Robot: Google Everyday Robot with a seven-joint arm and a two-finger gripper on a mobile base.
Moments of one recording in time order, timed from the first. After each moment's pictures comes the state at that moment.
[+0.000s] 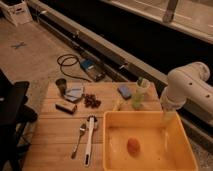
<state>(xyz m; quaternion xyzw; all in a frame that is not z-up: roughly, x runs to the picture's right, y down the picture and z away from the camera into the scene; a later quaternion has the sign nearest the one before) 0.291 0.107 0.682 -0.28 0.02 0.03 0.96</state>
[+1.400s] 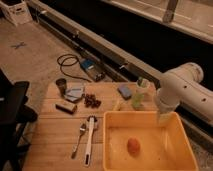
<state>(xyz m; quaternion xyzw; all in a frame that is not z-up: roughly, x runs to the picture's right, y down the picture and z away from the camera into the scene) 0.247 0.122 0.663 -0.28 -0.01 -0.03 0.96</state>
